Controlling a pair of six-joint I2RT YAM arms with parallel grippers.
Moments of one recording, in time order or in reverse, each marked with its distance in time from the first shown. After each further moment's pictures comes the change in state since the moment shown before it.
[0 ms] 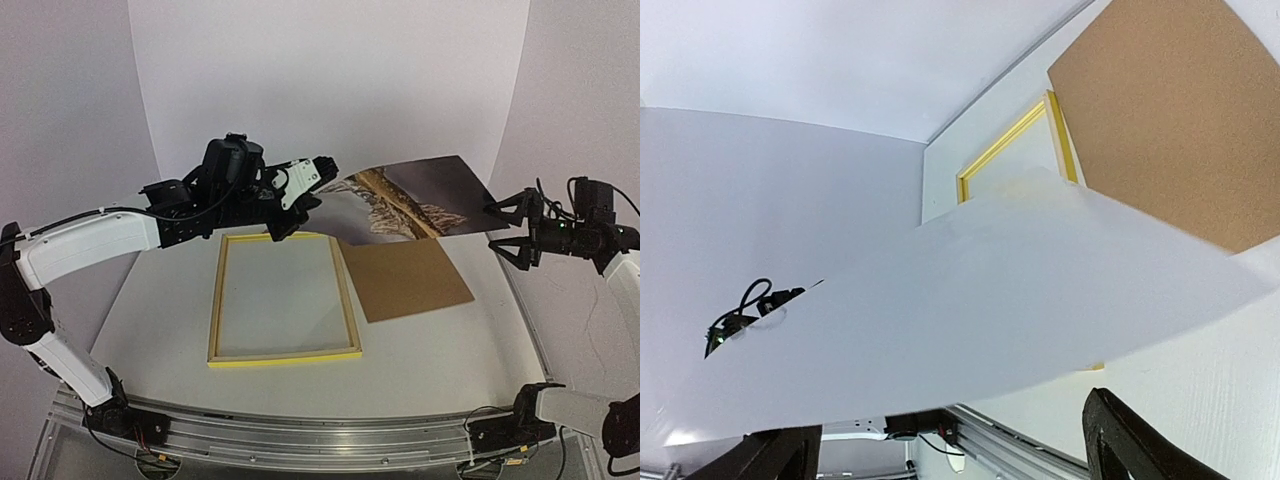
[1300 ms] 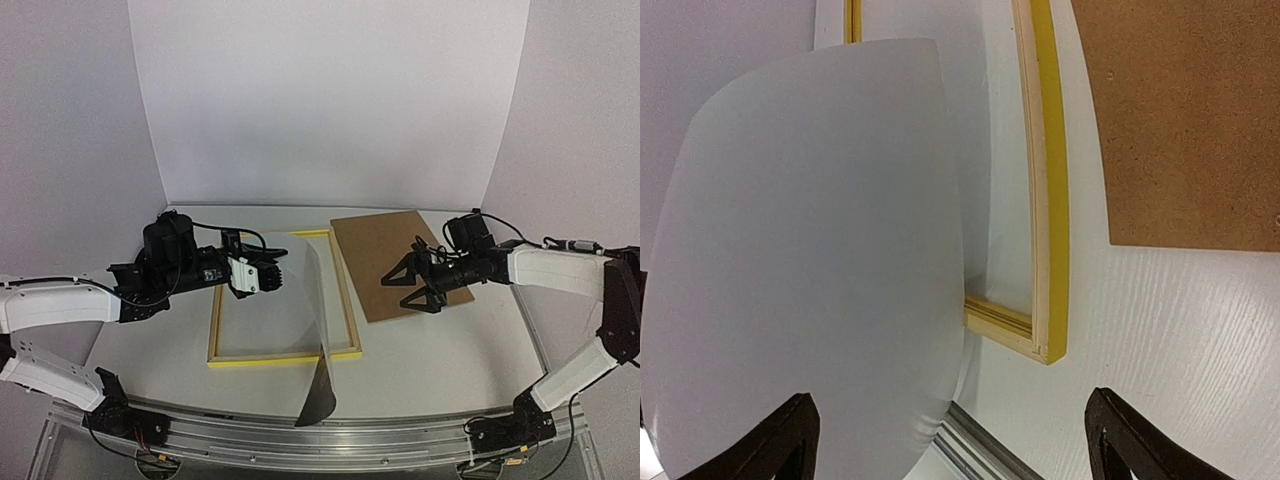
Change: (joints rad) left arm 0.094 -0.368 -0.754 0.620 0.301 0.677; right arm 0.546 0.512 -0.201 0.443 0.176 0.007
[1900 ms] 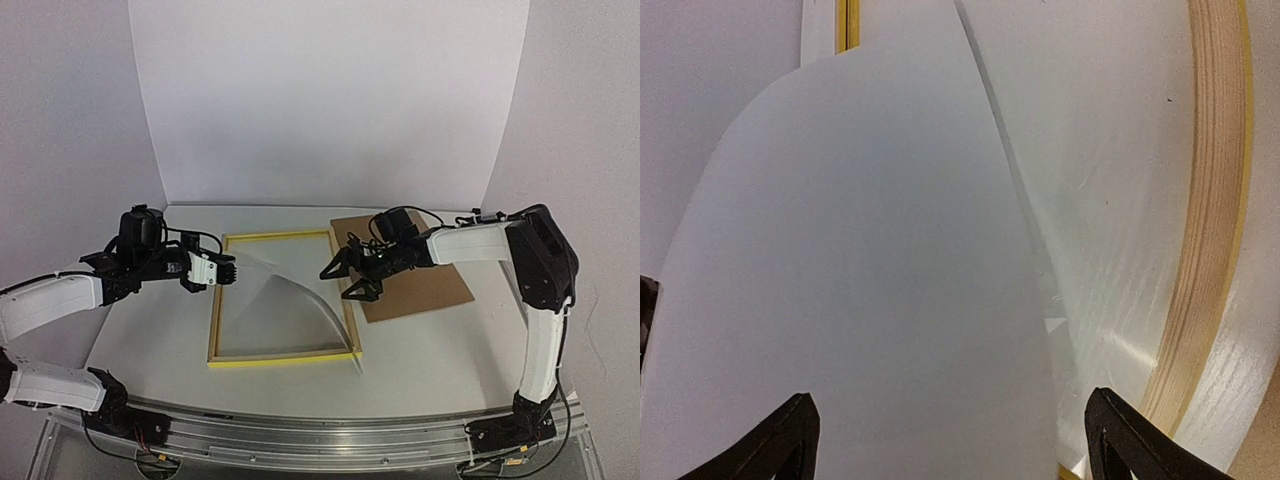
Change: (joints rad) left arm 0.366 -0.092 -0.028 -0.345 0.201 0.188; right arm 0.170 0.533 0.434 0.118 0.028 0.066
